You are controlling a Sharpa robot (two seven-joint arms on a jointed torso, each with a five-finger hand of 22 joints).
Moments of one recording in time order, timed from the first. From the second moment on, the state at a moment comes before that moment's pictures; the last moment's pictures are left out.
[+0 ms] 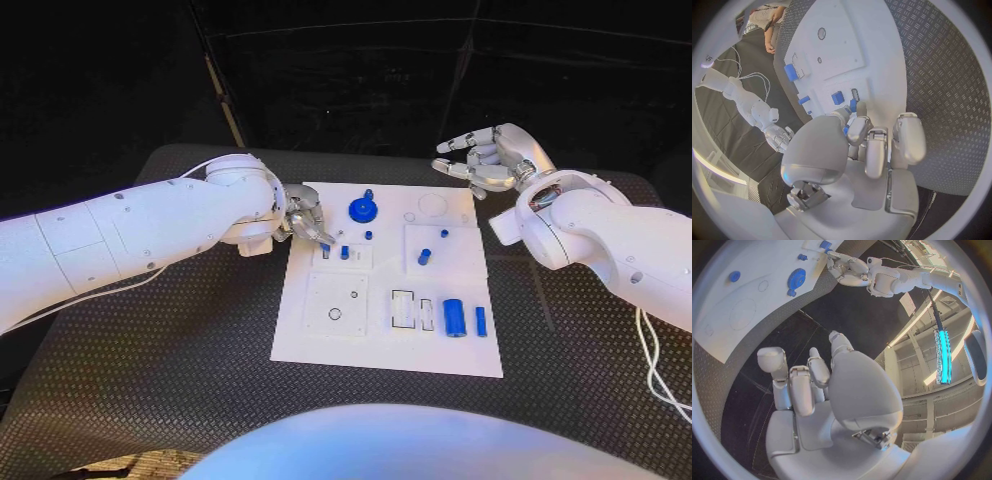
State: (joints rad) left arm 1.18 -0.77 0.04 1.44 -1.13 0.21 -0.53; left_hand 1.32 0.02 0.32 0.19 0.10 0.88 0.05 0.63 0.64 1.36 -0.02 1.23 1.15 1.46 -0.07 1.57 1.31 0.06 1.39 0.04 1.34 1.29; right arm 1.05 -0.76 0.21 1.44 -0.92 -0.43 0.06; right_hand 1.39 -0.05 -0.08 0.21 0.44 0.89 0.16 0.13 0.07 1.34 0.07 1.26 1.21 1.47 0.00 1.49 1.31 0.12 1.22 0.11 1.23 0.87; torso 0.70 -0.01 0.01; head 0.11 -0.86
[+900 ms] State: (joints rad) left arm 1.18 -0.78 0.04 1.46 -1.17 0.28 -0.53; left_hand 1.30 0.00 0.35 0.18 0.10 0.88 0.05 0.63 0.65 1.36 -0.02 1.23 1.15 1.46 -0.07 1.57 1.31 0.06 1.39 0.04 1.34 1.28; right arm 1.04 -0.76 0.21 1.43 -0.91 -0.43 0.06; right_hand 1.39 -0.05 -0.08 0.21 0.44 0.89 0.16 0.13 0.07 1.34 0.07 1.26 1.21 1.47 0.00 1.49 1.31 0.12 1.22 0.11 1.23 0.87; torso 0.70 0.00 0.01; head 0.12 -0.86
